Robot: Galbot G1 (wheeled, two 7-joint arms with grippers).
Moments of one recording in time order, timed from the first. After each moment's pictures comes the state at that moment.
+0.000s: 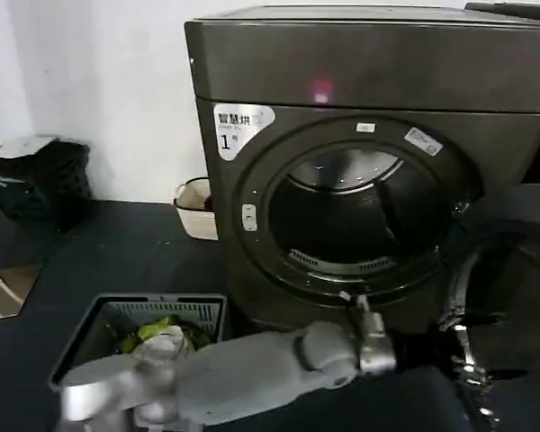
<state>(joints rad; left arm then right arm) 0.14 -1.49 0.91 -1.41 -0.90 -0.20 0.30 -1.69 1.19 2.15 1.92 0.44 -0.23 0.01</state>
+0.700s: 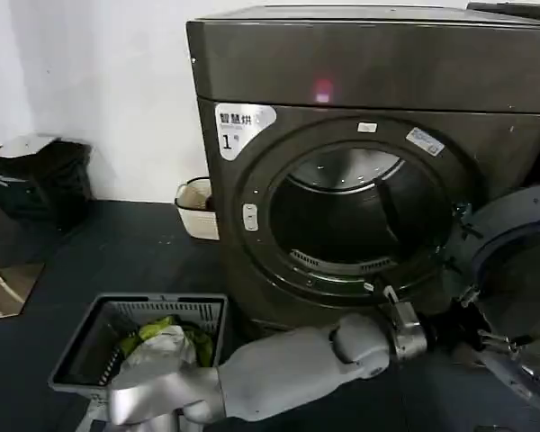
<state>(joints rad) 0.16 -1.61 0.84 -1.26 -0.79 -0.29 0.20 -1.72 1.20 2.22 1.91 0.45 -0.21 0.00</state>
